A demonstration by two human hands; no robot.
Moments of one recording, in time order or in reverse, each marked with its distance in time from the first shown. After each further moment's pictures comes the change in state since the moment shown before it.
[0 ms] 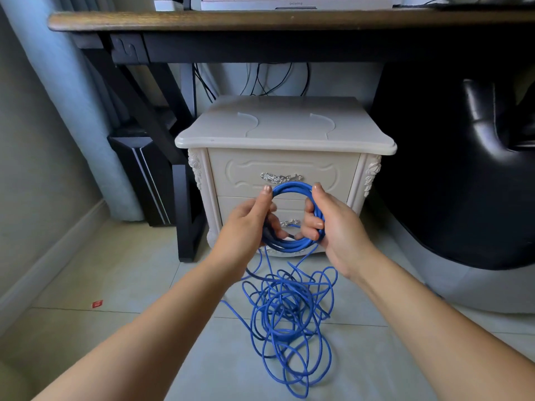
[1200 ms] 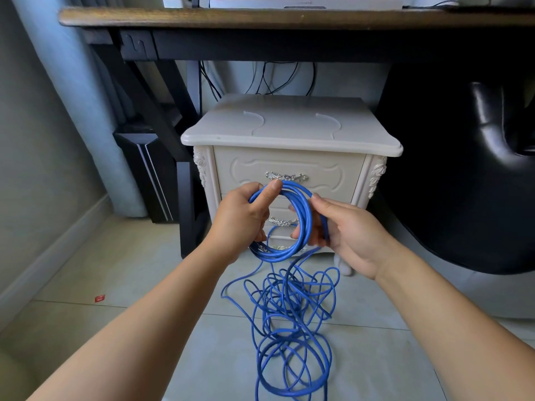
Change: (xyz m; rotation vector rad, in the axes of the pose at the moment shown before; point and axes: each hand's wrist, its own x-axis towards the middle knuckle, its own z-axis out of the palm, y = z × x) left_hand 0.012 0.011 -0.016 0.167 0.033 0.123; right_hand -0.009 -0.014 -0.011 -0.168 -0.233 0.056
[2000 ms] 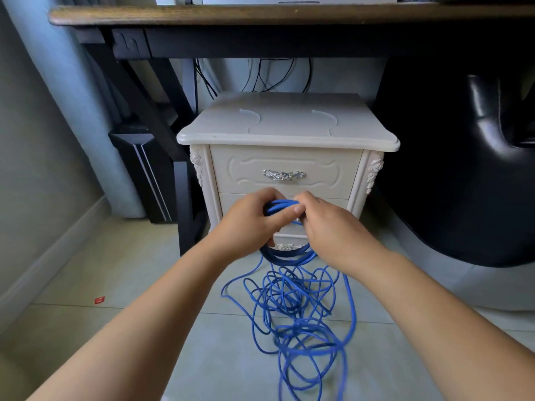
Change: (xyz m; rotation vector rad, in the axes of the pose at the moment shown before) left_hand -0.007 0.007 0.002 0.375 -0.223 0.137; right_hand 0.002 0.000 0.008 -1.324 0.119 -0.264
